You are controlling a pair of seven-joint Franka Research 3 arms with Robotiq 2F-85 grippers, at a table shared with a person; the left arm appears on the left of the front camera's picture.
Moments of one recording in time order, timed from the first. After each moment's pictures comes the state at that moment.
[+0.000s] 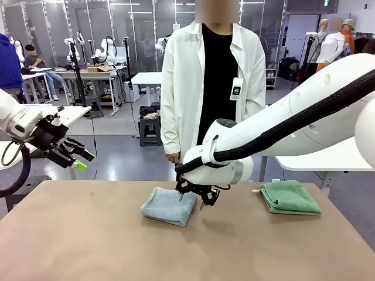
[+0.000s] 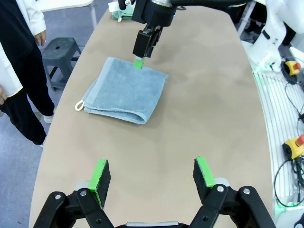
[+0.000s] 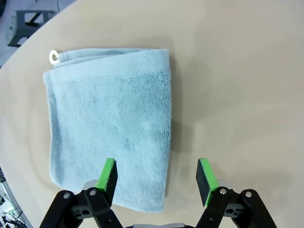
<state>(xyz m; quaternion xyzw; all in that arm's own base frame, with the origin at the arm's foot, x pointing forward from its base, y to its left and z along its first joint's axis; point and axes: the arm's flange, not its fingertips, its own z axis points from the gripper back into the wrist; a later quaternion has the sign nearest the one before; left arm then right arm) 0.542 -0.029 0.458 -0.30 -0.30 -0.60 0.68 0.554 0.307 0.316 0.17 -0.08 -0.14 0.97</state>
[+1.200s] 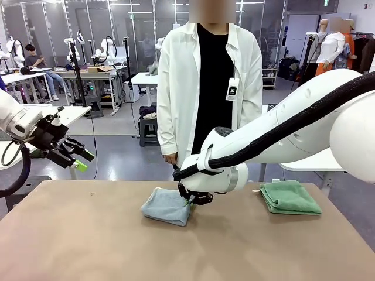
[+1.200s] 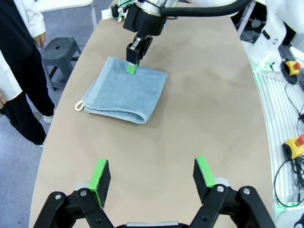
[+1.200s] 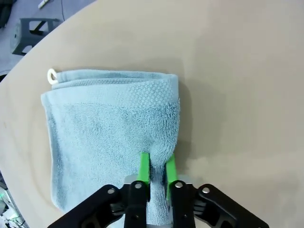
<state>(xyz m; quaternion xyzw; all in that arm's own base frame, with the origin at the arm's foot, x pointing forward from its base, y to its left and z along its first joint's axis) 0.542 -0.029 0.458 -0.30 -0.30 -0.60 0.68 0.571 0.311 0.292 0.18 -0.10 -0.15 0.97</state>
